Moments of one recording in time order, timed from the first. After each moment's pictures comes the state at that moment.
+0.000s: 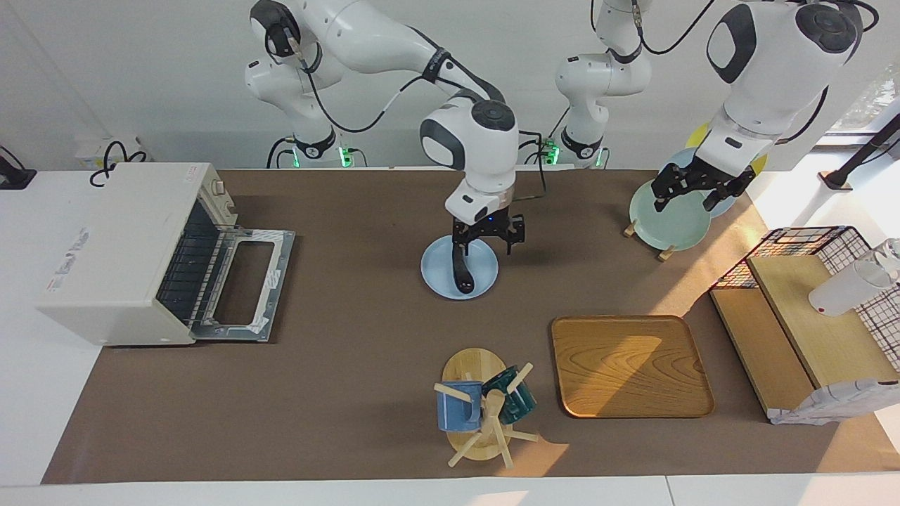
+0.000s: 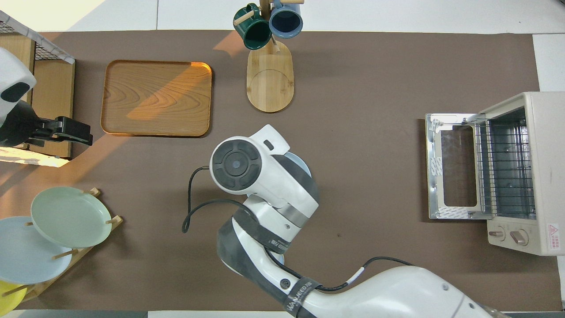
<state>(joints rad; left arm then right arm) -0.04 -0.01 -0.06 -1.67 -0.02 1.61 -0.03 0.47 0.51 0.36 -1.54 -0.23 2.11 0.95</state>
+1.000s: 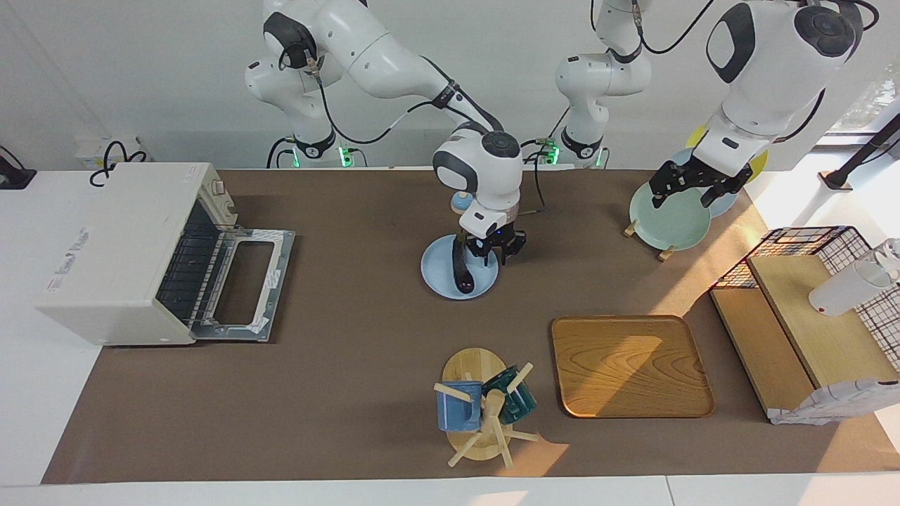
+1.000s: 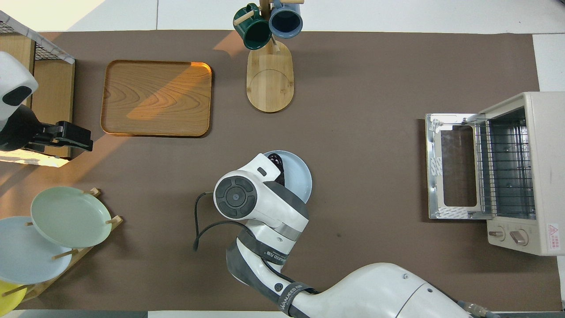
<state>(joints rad) -0.04 -0.01 -0.06 -1.67 -0.02 1.58 -0.03 0.49 0.52 0.36 -1.74 -0.27 2.32 0.97</state>
